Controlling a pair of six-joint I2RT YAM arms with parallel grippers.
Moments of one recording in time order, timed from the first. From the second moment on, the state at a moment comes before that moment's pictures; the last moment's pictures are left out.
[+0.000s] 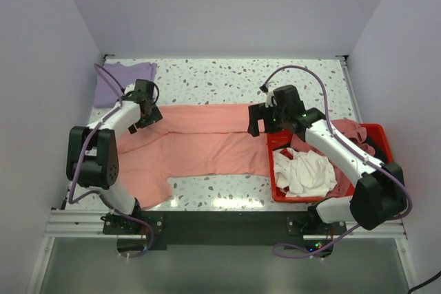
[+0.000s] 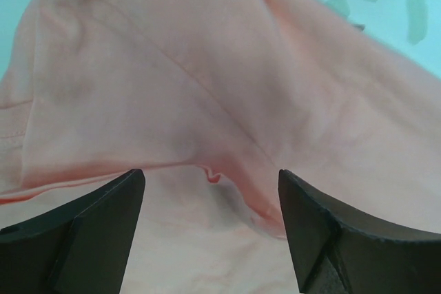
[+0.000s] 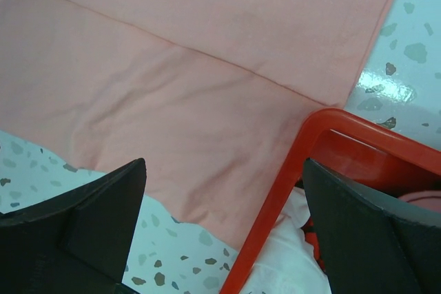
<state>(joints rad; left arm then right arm) -0.11 1.66 1.09 -0.53 -0.38 -0.63 0.45 1.35 1.04 -0.50 -0.12 0.20</state>
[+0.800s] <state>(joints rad) -0.14 1.66 1.06 -0.61 -0.40 -0.66 0.45 1.35 1.03 -0.51 -0.07 0.20</state>
